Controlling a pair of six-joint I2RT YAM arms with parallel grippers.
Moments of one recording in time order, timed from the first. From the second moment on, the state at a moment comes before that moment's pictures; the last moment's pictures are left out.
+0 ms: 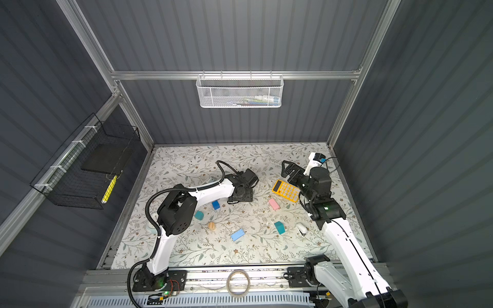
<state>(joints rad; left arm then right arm) -0.83 2.19 1.67 -0.74 -0.21 -0.75 0.19 0.93 0.81 -0.14 -0.07 0.67</state>
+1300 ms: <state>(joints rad) -0.83 2.25 1.76 -0.78 -0.23 -0.76 0.19 0.93 0.81 -0.14 -0.07 0.67</state>
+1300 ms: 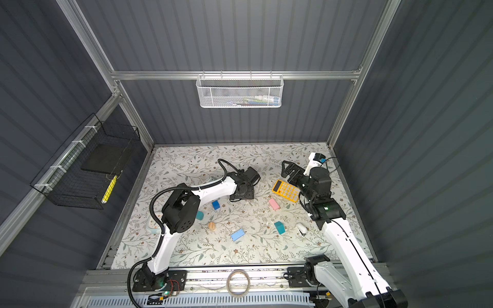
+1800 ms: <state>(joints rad) -0.83 2.27 1.79 -0.80 -0.23 -0.77 0.19 0.93 0.80 -0.14 -0.06 0.67</state>
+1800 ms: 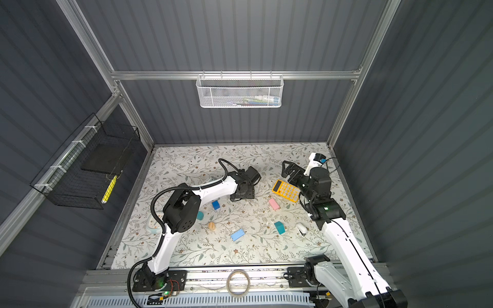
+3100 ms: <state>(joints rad) -0.82 2.29 1.82 -0.81 -0.27 -0.78 0.18 0.93 0.80 -0.13 -0.06 0.67</state>
